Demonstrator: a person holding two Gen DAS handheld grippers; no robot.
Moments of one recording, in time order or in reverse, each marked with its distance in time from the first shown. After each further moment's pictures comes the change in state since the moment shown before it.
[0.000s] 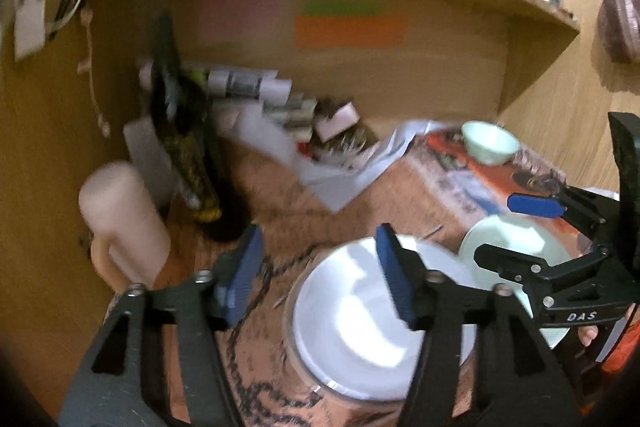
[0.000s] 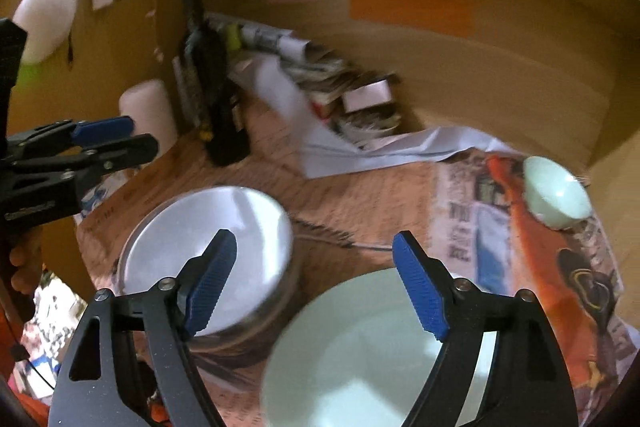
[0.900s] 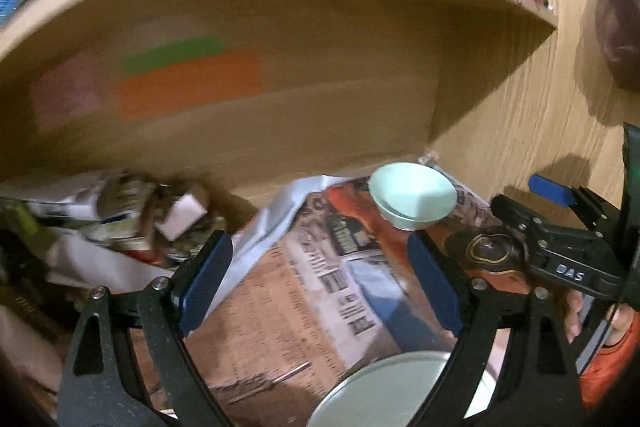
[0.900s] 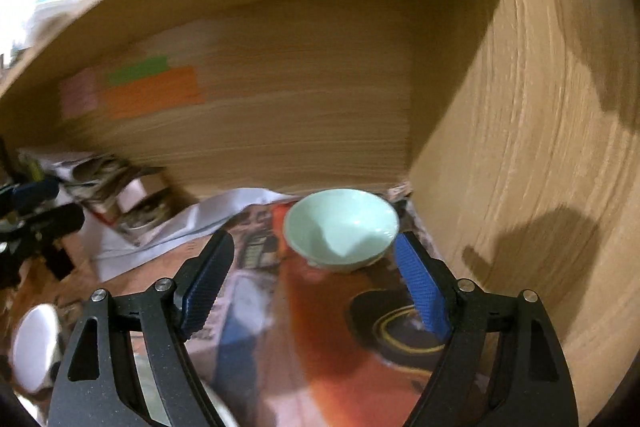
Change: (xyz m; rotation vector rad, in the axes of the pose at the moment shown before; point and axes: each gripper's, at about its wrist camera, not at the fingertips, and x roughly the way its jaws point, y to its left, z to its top) left arm 0.125 -0.167 0.121 0.110 0.046 -0.193; right arm -0.037 -0.210 0.023 0.305 -0.144 -0.403
